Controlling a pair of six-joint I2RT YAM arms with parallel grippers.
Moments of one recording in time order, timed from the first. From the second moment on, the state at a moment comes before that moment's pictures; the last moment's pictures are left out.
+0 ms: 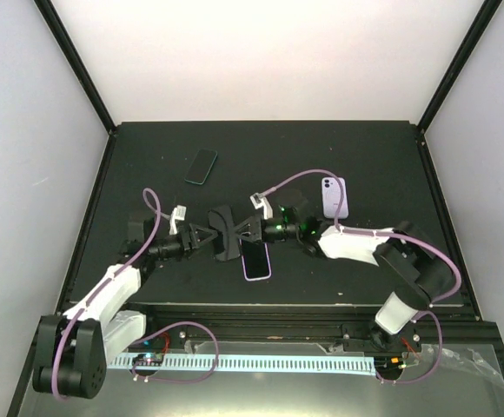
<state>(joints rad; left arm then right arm) -0.09 1.00 0.32 0.01 0.90 -0.79 0.79 1.68 0.81 0.40 -0.66 0.92</state>
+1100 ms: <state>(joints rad) -0.11 0.81 0.26 0.47 1.08 -1.18 0.79 1.46 0.61 0.67 -0.85 1.11</state>
